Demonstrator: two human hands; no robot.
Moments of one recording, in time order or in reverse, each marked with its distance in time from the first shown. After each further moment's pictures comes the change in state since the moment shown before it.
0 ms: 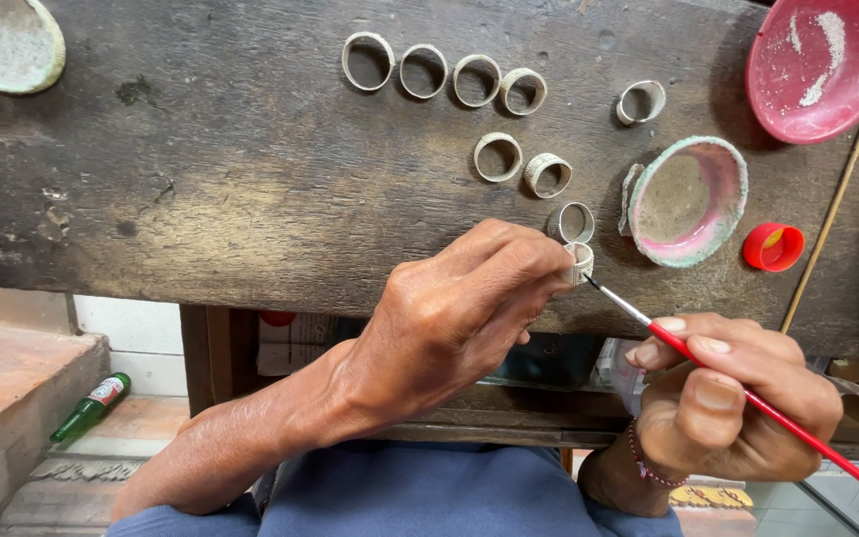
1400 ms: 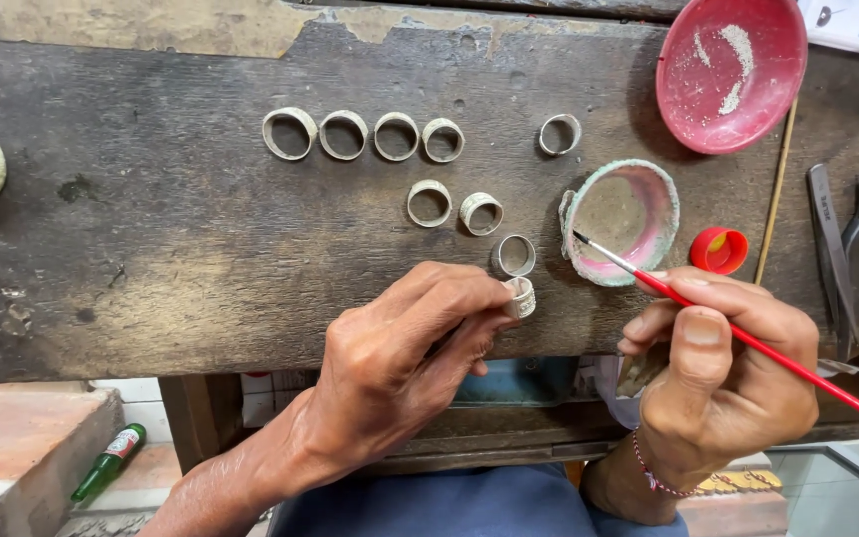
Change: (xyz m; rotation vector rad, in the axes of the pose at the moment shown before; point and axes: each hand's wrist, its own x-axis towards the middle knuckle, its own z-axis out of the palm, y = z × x) left_hand 0.010 0.004 -0.005 -0.058 -0.021 -0.054; right_hand 0.031 -0.014 0.003 -0.238 -0.063 0.271
